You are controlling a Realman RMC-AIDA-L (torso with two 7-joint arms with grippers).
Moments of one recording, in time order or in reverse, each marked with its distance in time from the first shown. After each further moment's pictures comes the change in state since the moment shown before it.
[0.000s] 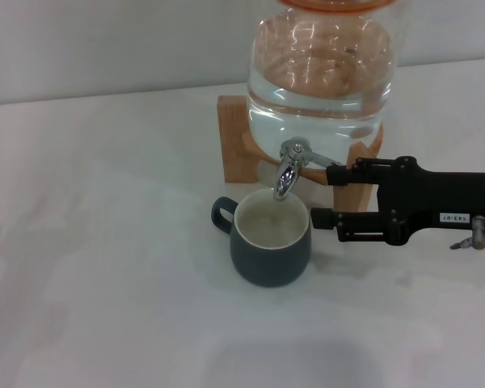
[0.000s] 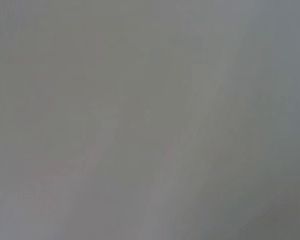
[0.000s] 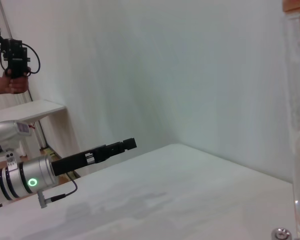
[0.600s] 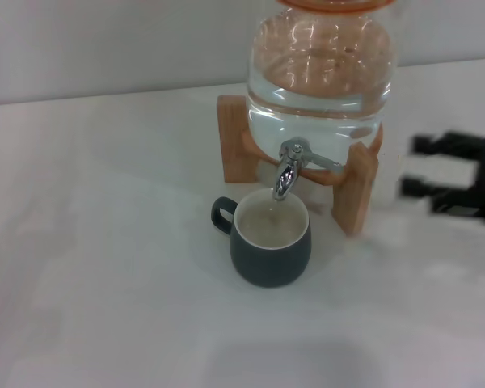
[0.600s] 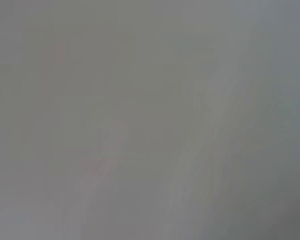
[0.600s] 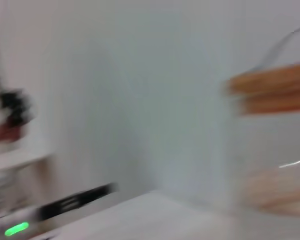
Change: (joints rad) left arm 0.012 0.002 -0.008 0.003 -0.026 -0.001 0.045; right arm -0.042 0.000 0.280 0.079 0.069 0.249 -0.095
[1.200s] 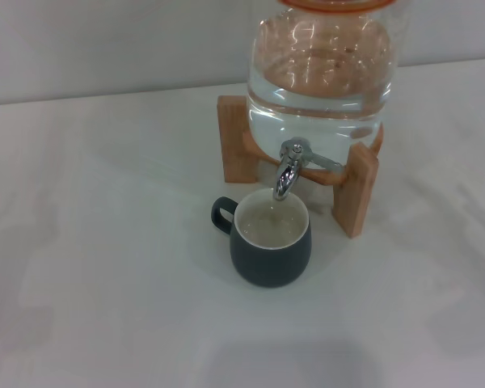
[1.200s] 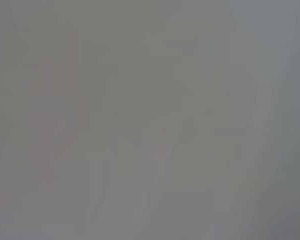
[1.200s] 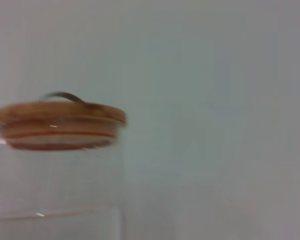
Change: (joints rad) left arm -0.009 0.007 0.000 -0.020 -0.119 -0.006 0.036; right arm 0.080 0.001 0.360 0.853 0.335 -0.027 -0.850
